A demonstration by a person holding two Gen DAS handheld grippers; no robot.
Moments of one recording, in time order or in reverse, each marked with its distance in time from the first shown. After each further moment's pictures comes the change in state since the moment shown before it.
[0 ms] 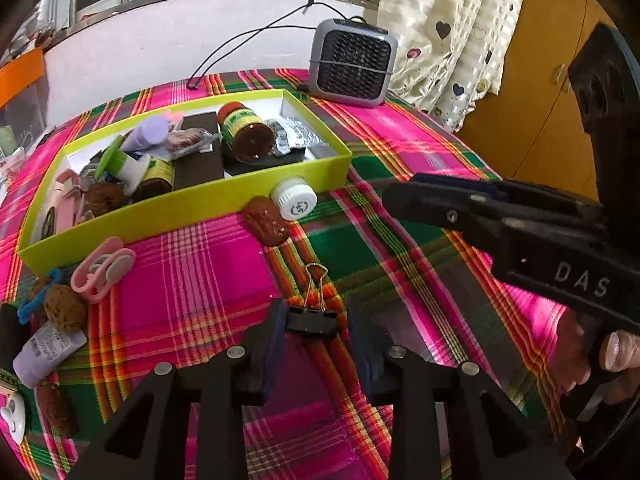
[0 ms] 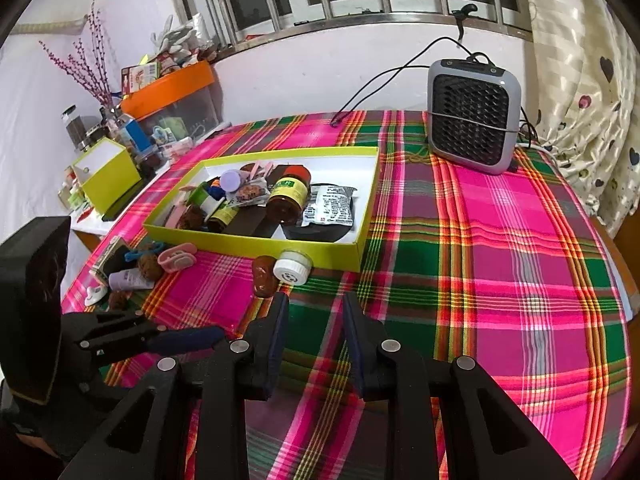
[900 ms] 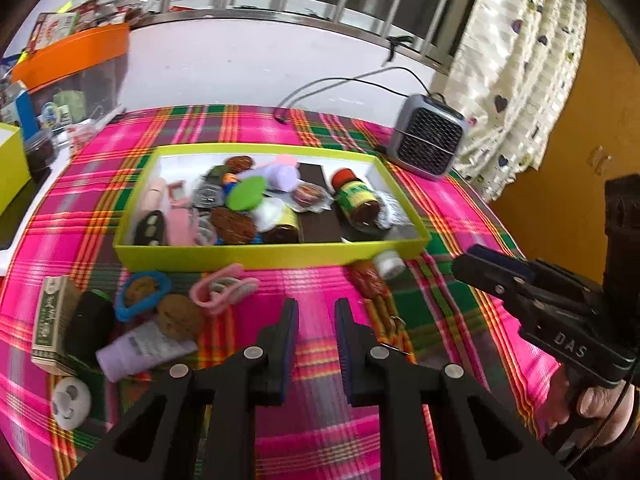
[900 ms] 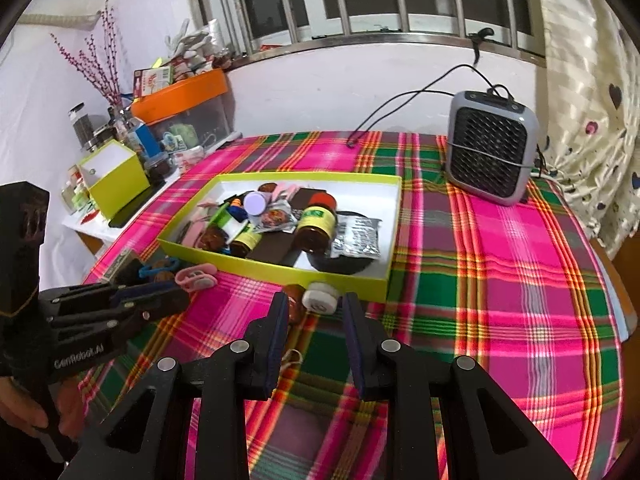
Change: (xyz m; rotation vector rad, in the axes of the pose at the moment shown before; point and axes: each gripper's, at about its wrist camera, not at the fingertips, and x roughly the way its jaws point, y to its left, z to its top) left arm -0.052 0.061 0.013 -0.210 -0.121 0.064; right arm -0.006 0.024 0.016 -0.040 -0.040 -0.009
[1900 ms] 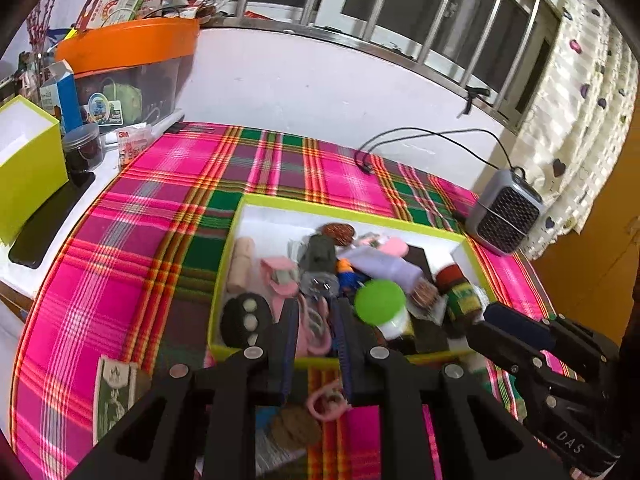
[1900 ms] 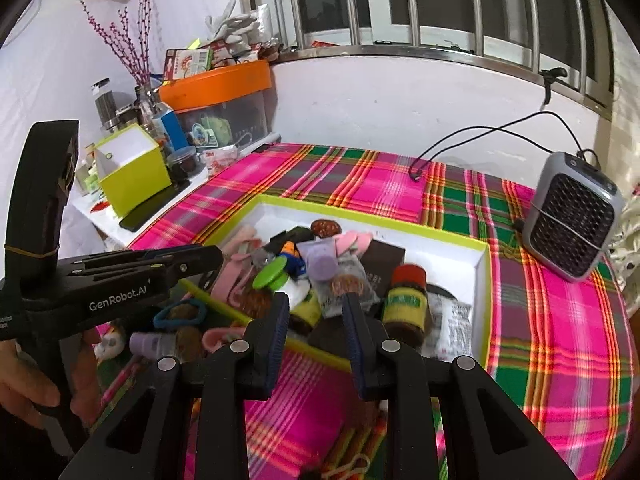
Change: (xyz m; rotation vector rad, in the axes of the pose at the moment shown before) left arm 0.010 0.083 0.055 -0.157 -0.085 0.115; right arm 0.058 0.063 0.053 -0.137 -0.006 0.058
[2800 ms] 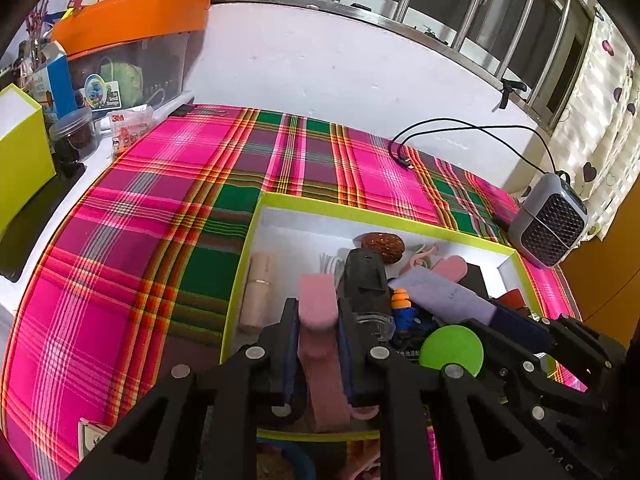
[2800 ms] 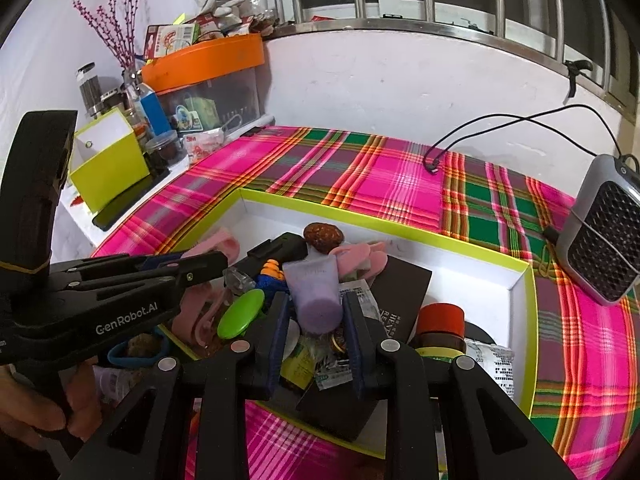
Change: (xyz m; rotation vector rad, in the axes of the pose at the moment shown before) left arm 0.061 0.024 0.022 -0.039 0.040 0.058; right arm 0.071 -0.003 0.022 -0.019 0.053 -0.013
